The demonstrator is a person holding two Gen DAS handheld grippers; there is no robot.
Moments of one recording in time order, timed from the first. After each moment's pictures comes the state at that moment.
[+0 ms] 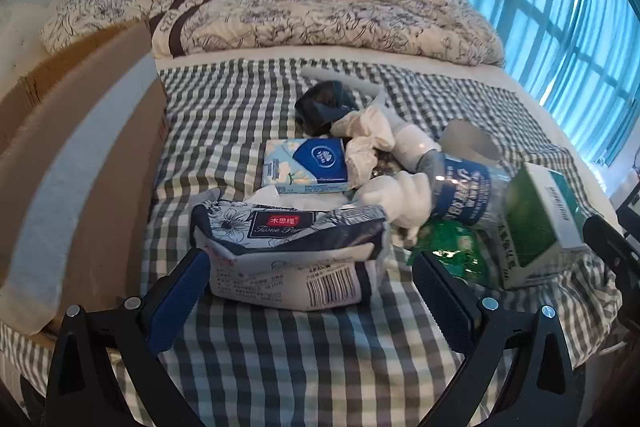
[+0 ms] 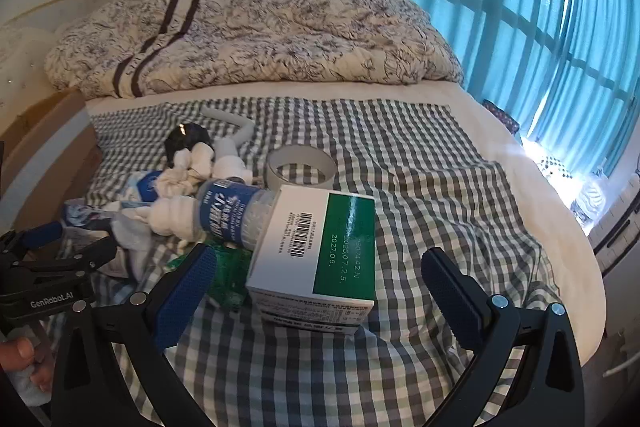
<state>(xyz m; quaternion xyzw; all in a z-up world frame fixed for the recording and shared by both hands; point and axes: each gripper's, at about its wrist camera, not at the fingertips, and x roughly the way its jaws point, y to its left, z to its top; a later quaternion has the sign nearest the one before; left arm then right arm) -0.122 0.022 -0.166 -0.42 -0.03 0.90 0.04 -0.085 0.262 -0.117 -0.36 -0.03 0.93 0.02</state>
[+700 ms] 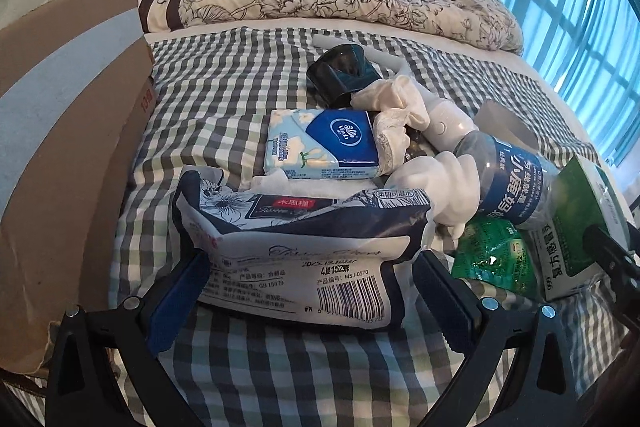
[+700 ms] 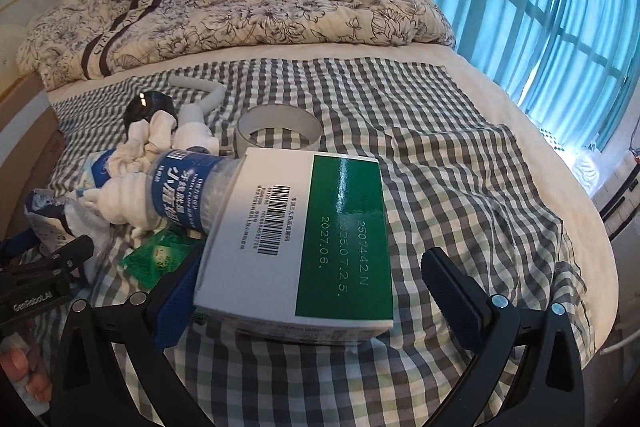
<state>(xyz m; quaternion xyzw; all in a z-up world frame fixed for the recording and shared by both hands) -0.148 0.024 -0.199 -0.44 -0.03 0.90 0.03 -0.117 0.269 -0.155 -0.40 -0.03 0.91 0.06</state>
